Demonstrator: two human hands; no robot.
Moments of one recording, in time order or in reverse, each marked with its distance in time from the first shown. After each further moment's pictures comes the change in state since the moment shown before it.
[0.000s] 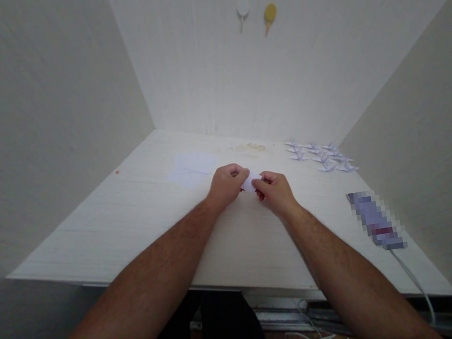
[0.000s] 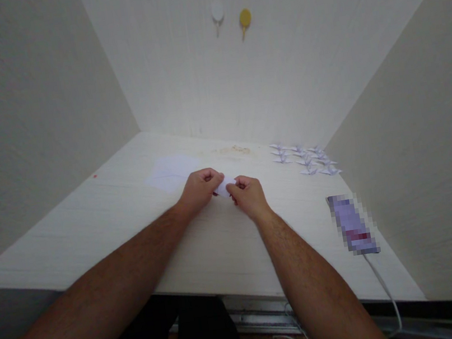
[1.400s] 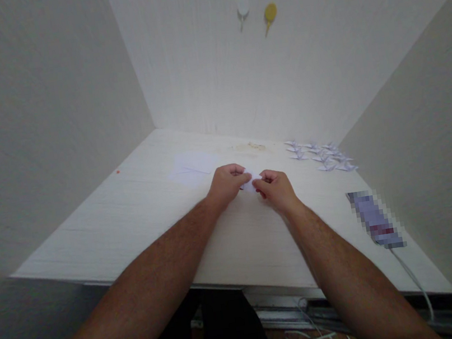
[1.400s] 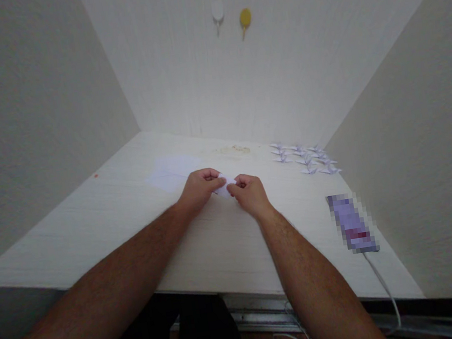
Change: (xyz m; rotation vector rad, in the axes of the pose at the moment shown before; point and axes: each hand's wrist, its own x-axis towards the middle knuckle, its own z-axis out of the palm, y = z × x) left_hand -0.001 0.001 0.001 -0.152 -0.025 -0.108; right_hand 0.000 -0.003 -0.006 -0.109 -0.013 -0.025
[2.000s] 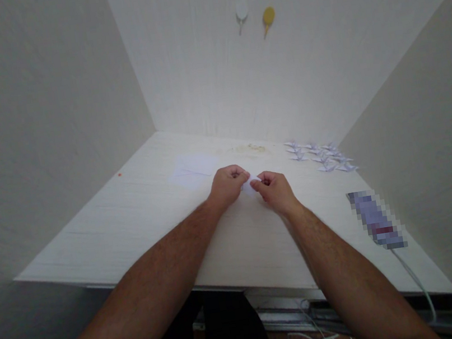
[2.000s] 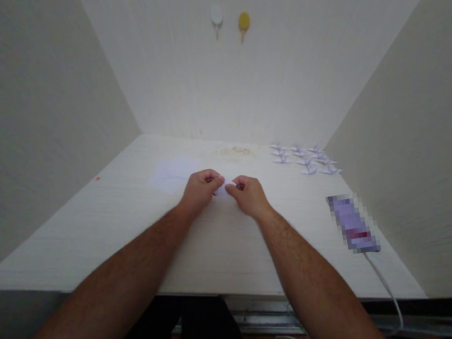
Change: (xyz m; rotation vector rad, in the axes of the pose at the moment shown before) left_hand 0.001 0.001 -0.001 0.120 0.035 0.068; right_hand 0.001 0.000 0.000 -0.077 -0.003 -0.045
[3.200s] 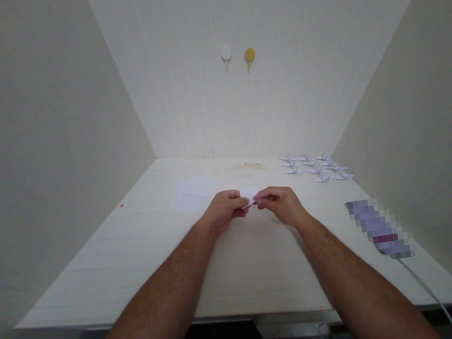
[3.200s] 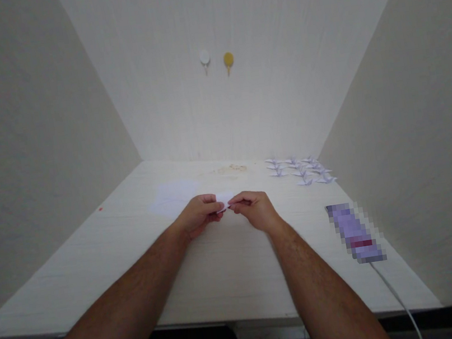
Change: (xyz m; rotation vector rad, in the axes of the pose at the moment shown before) left_hand -0.002 0.004 -0.012 -0.363 -0.307 -0.328; right_hand 0.000 0.001 -0.022 0.213 -0.077 -0.177
